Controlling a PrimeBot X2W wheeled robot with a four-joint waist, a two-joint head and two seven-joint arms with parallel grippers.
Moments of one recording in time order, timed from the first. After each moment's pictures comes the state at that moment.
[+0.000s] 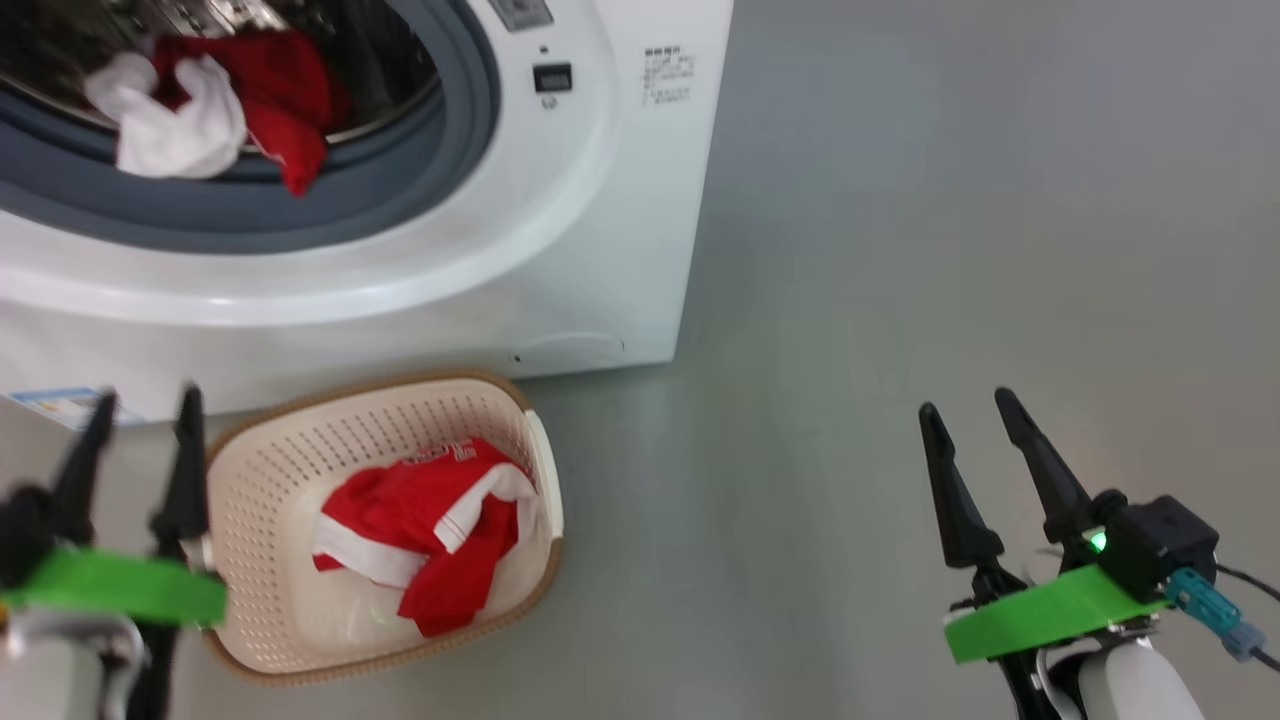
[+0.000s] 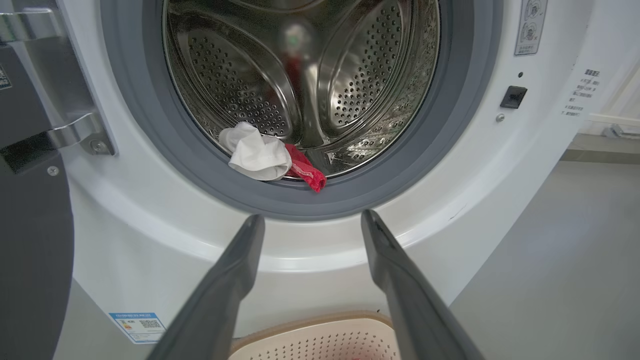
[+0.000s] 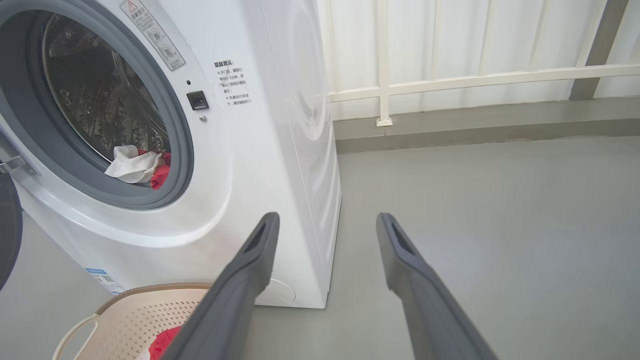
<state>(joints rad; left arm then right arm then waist) -0.28 0.28 -0.07 0.34 -0.45 -0.14 -0.26 -0.13 -0.06 0.03 0.08 0.22 0.13 -0.26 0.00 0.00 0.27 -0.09</state>
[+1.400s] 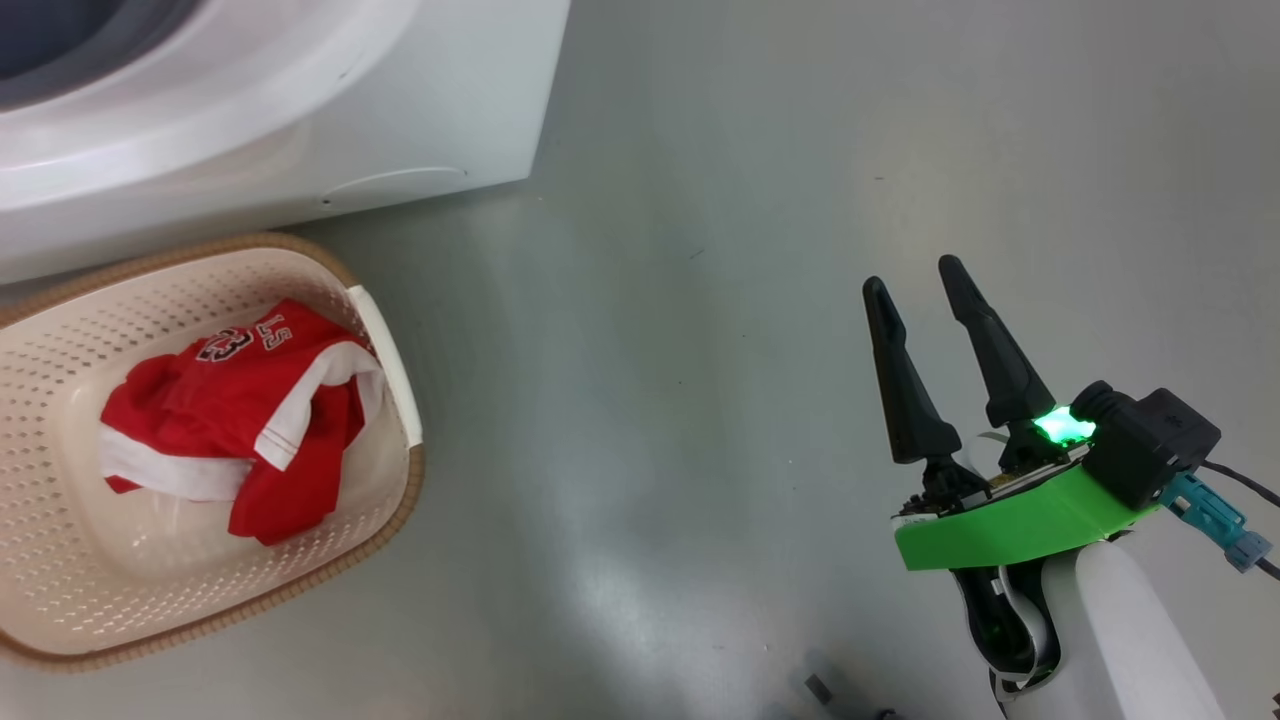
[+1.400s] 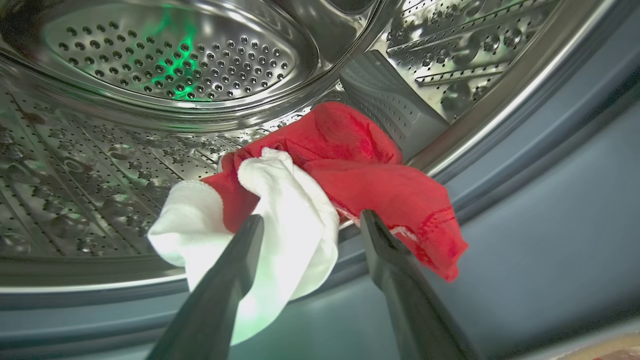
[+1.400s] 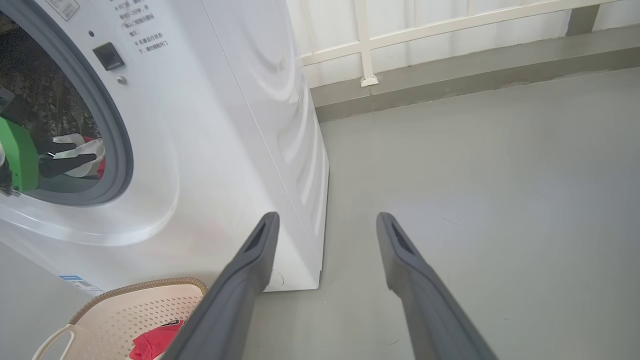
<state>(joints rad) -1.37 0.48 -0.50 1.14 -0.03 -0.04 -0.02 -0.31 -0.05 0.15 0.03 0.37 0.13 -0.26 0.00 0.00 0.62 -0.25</state>
